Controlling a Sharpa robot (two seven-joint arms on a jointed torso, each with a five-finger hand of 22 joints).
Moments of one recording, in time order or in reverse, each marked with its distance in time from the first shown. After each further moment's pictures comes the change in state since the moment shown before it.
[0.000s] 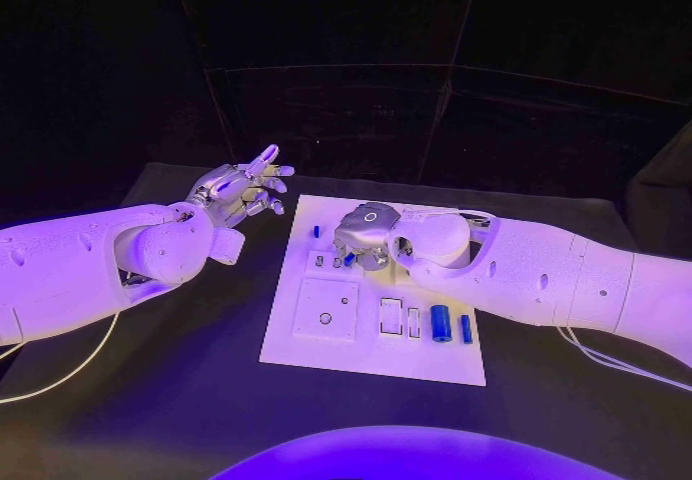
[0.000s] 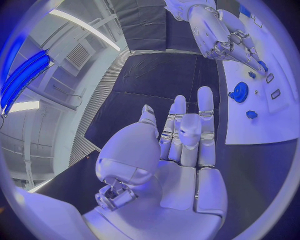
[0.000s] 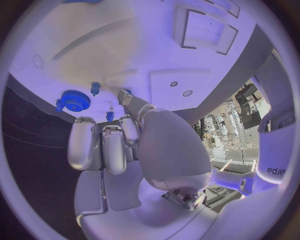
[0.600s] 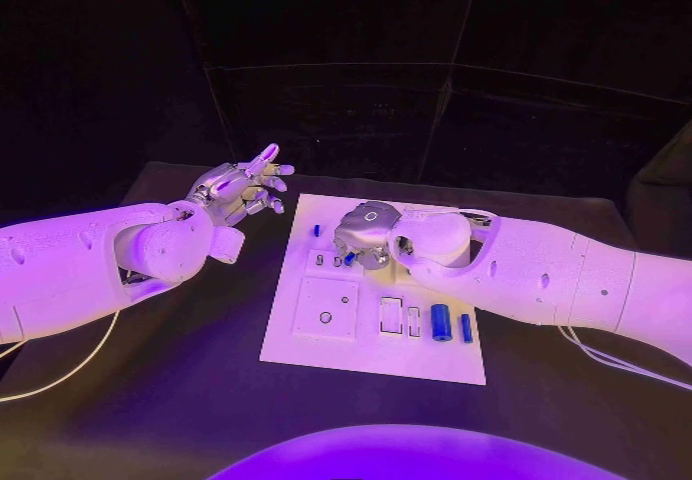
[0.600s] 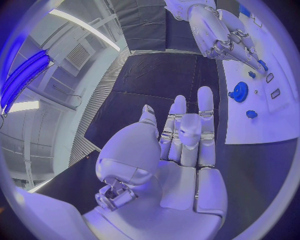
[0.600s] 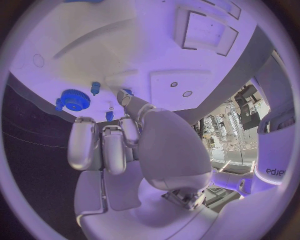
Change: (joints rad) left arm 0.000 0.001 0.000 -0.003 0.000 0.003 -0.002; left_hand 0.004 0.004 0.000 0.000 0.000 0.000 0.000 0.000 0.000 0.000 0.000 0.000 0.000 0.000 0.000 0.000 0.000 0.000 0.000 0.000 0.000 -0.001; right arm 0.000 -0.002 0.000 0.000 -0.008 -0.005 0.008; right_hand 0.001 0.001 0.017 -0.009 0.000 0.000 0.000 0.000 0.000 0.000 0.000 0.008 0.005 0.001 0.001 0.000 0.000 0.000 0.000 0.000 0.000 0.001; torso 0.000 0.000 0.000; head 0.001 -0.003
